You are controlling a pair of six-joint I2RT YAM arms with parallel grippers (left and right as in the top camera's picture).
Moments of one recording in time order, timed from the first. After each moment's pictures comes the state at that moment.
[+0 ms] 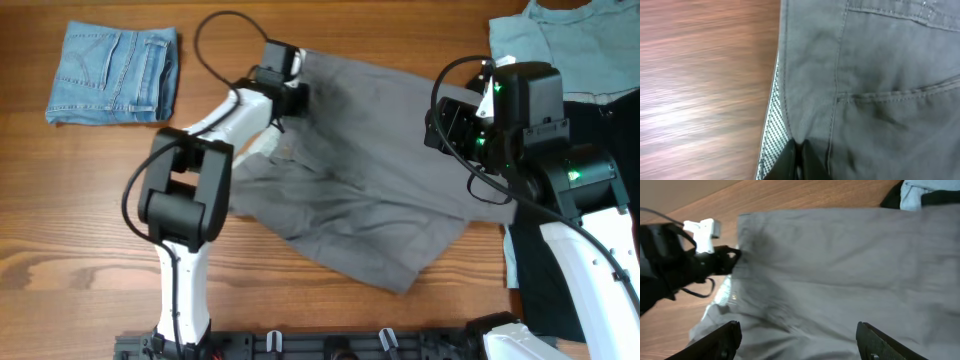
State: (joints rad) left arm -0.30 2.24 1.55 -0.31 0.05 -0.16; right arm 0.25 1.24 1.39 -1.00 -0.01 0.49
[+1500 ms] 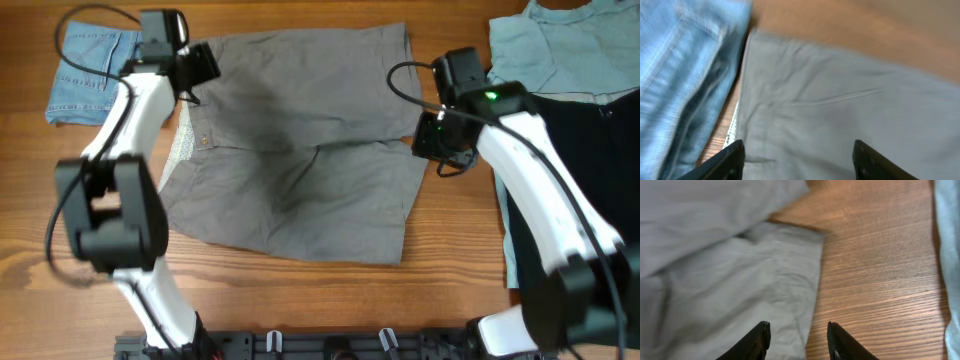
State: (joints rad) left arm 0.03 2.01 1.57 -0.44 0.05 -0.31; right arm 0.23 1.68 1.39 -1.11 0.00 0.52
